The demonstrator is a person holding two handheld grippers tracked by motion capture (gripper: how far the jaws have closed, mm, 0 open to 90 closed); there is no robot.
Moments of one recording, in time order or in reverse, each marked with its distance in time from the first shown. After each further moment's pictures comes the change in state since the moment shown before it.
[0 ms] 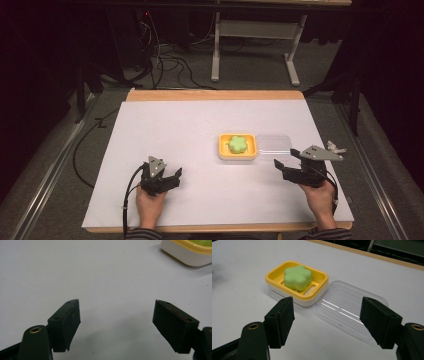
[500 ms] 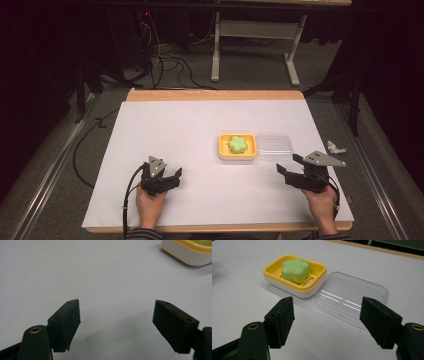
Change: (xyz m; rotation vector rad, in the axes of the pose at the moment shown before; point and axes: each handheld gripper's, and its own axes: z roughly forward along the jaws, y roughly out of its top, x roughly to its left) left arm 0.000 0.000 0.000 -0.001 0.002 0.002; right arm -0.003 -0.017 -0.002 -0.001 0.000 0.037
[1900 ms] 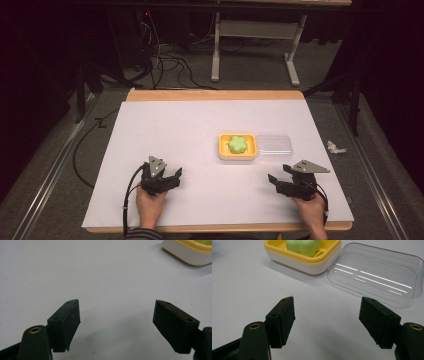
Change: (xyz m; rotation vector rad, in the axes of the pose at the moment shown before) left arm 0.000 0.000 0.001 -0.002 0.006 -0.004; right arm 0.014 -0.031 0.027 0.079 0.036 0.018
